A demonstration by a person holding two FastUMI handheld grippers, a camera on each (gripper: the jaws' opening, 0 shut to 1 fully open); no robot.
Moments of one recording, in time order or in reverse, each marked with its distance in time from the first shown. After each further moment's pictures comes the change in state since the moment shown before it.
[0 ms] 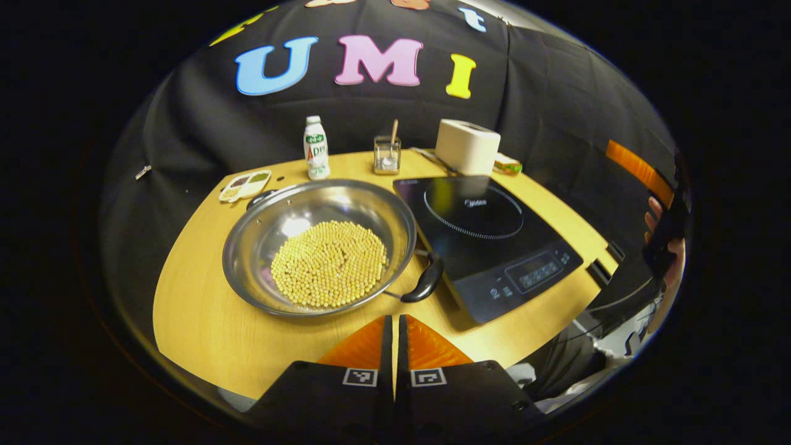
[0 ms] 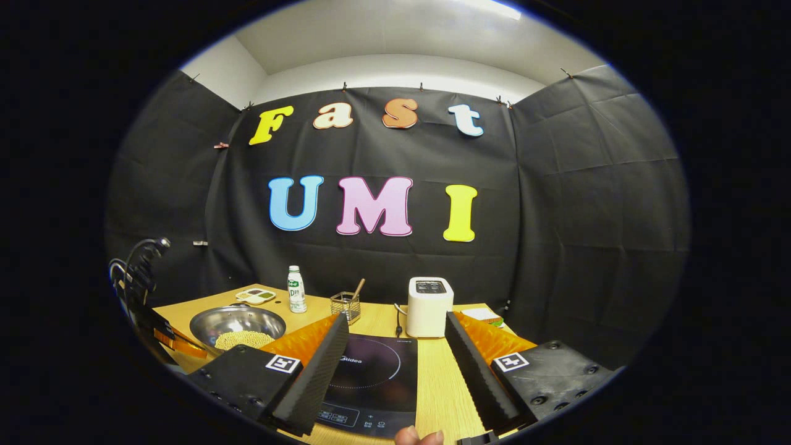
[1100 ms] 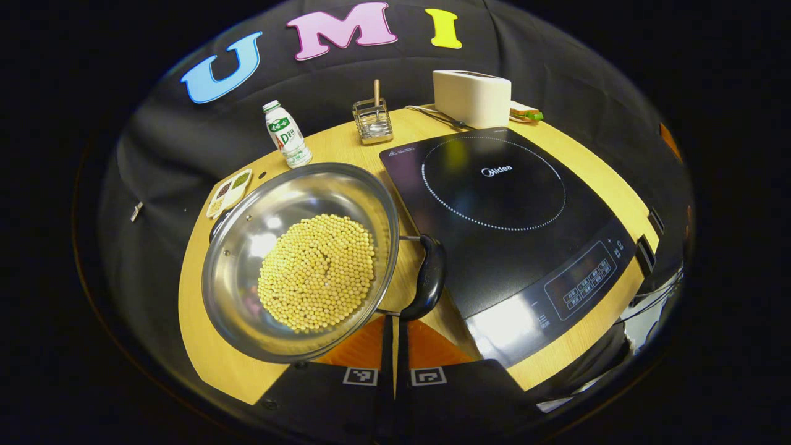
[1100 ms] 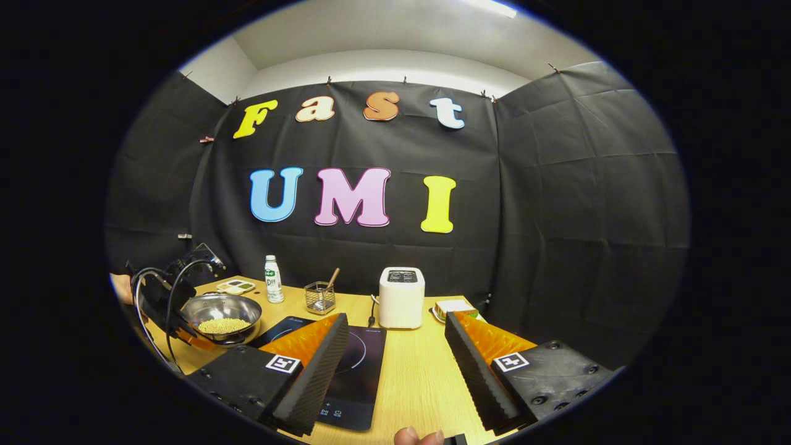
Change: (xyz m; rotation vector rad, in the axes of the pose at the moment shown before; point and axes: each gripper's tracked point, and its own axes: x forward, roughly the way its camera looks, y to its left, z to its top) left arm 0.079 -0.024 0.047 0.101 0.164 0.101; right arm -0.005 -0.056 -0.022 -0.010 0.033 -0.063
